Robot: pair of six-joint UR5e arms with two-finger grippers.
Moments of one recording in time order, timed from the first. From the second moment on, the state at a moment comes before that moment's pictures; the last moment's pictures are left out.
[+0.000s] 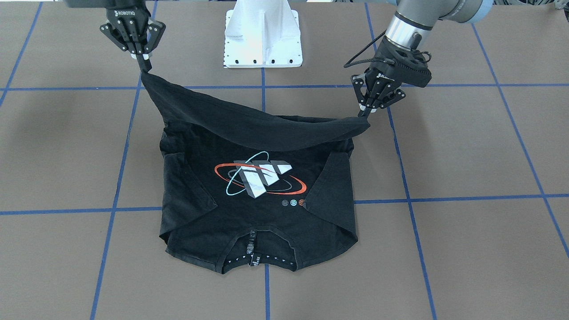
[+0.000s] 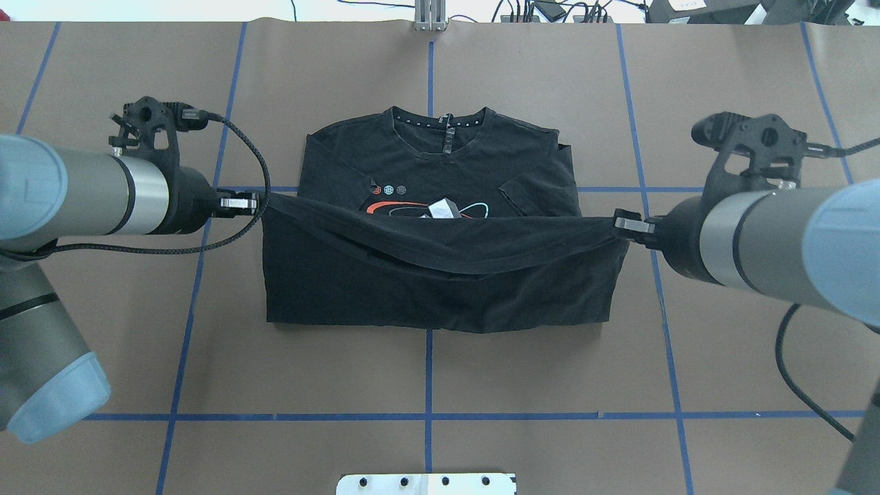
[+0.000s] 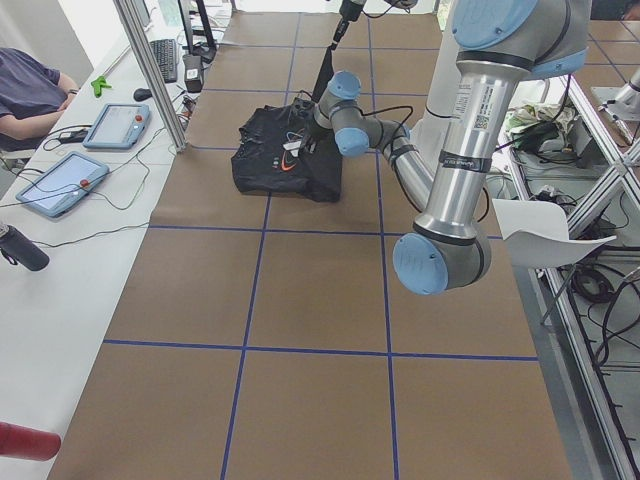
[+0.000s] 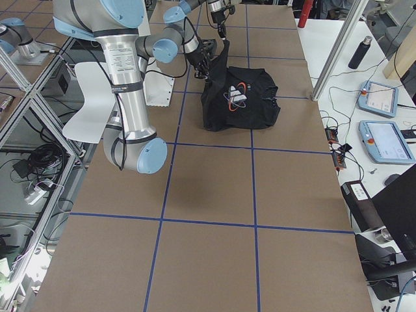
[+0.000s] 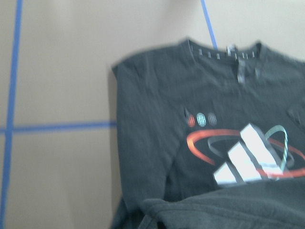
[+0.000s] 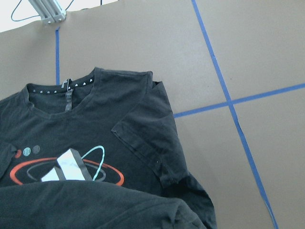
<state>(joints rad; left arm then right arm) -0.69 -1.86 -2.06 -1.90 -1.77 -1.10 0.56 -1.22 2.41 -1.88 1.55 1.43</state>
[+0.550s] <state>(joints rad) -0.79 -2.05 -1.84 -1.91 -1.76 -1.07 0.76 -1.05 2.17 -1.88 1.63 1.36</state>
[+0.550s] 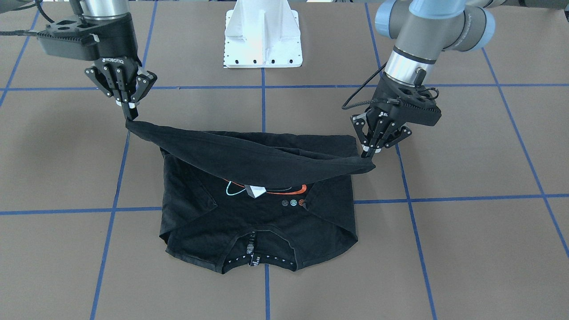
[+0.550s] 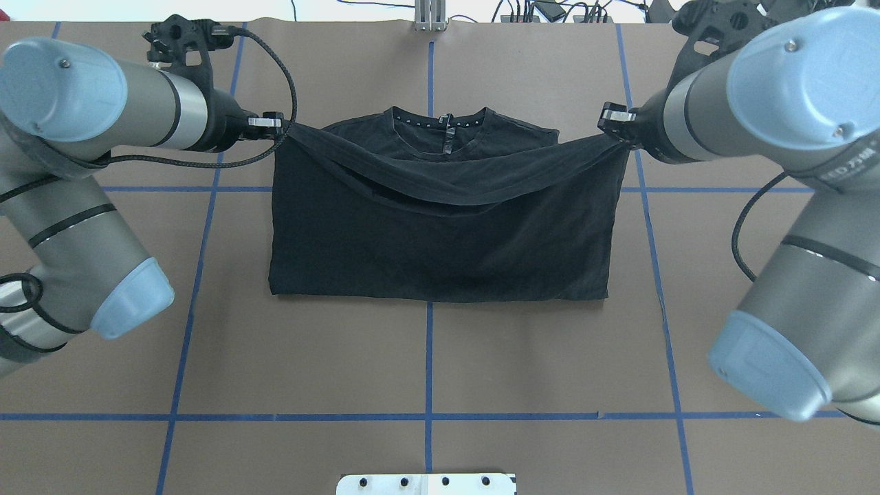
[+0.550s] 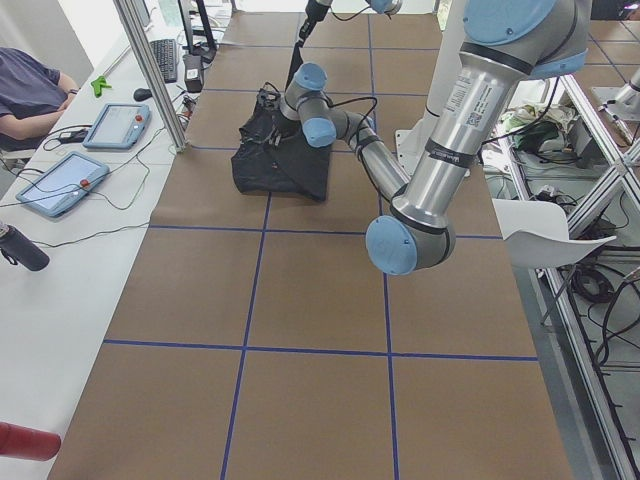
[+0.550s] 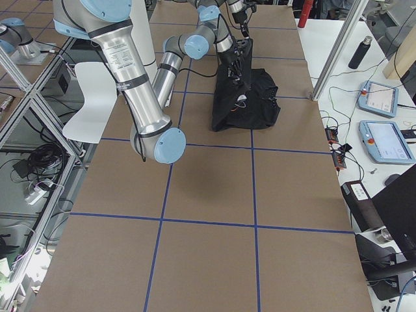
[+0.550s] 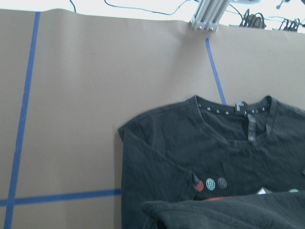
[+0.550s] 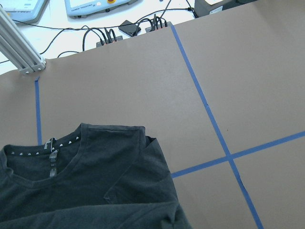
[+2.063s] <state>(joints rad) -0.79 -2.30 -1.17 -2.11 -1.66 -0.89 0.84 -0.88 1.41 -1.45 1.66 1.26</state>
